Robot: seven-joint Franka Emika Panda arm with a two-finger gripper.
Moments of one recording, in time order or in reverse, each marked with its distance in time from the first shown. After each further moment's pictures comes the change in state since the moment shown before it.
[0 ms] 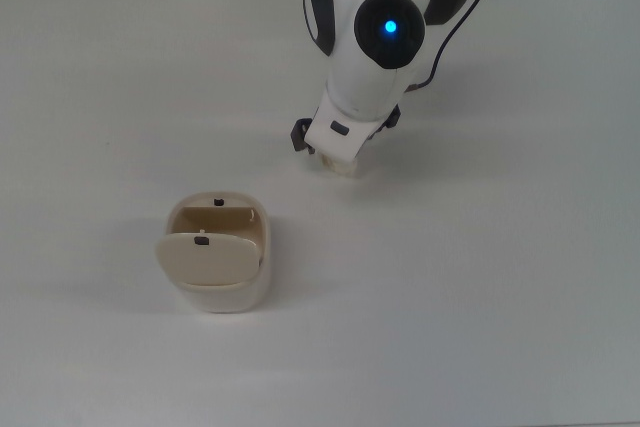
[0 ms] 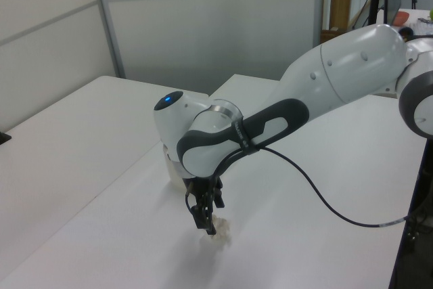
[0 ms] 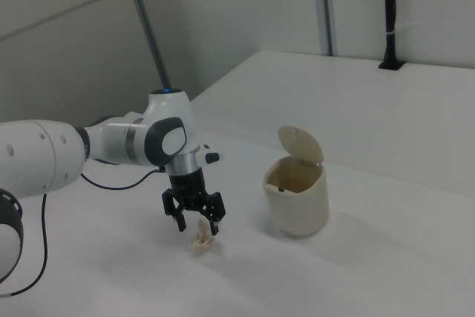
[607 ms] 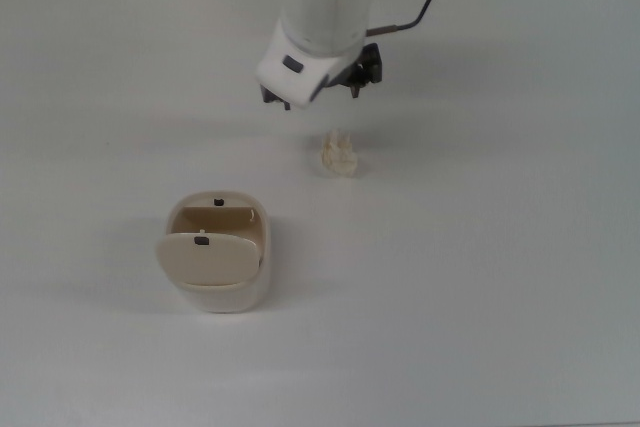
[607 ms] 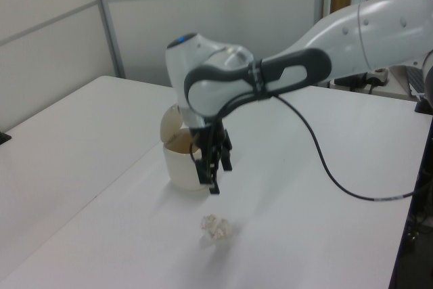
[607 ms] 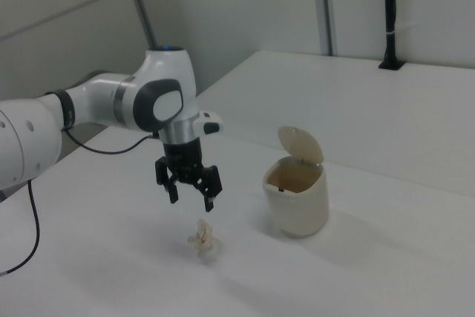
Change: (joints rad) arm -0.065 -0.137 0.000 0.056 0.071 -0.181 0.000
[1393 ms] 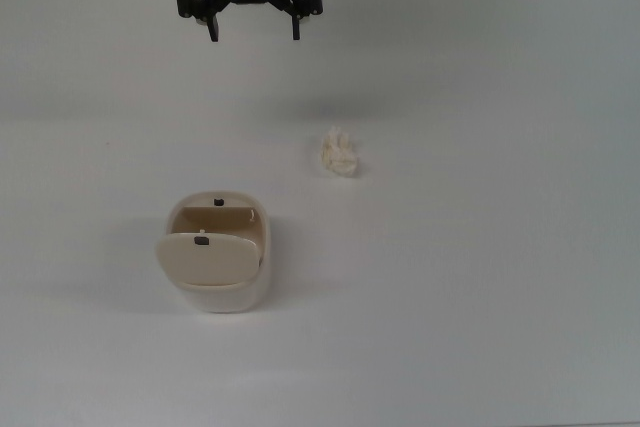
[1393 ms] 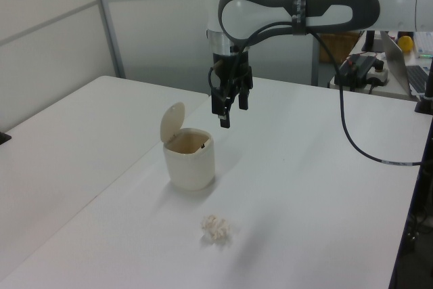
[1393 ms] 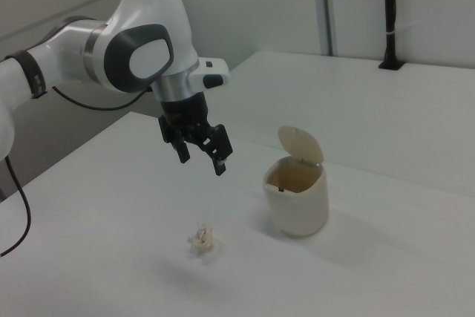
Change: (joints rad) arm -0.131 -0.194 -0.006 0.052 -0.007 -0.068 0.051
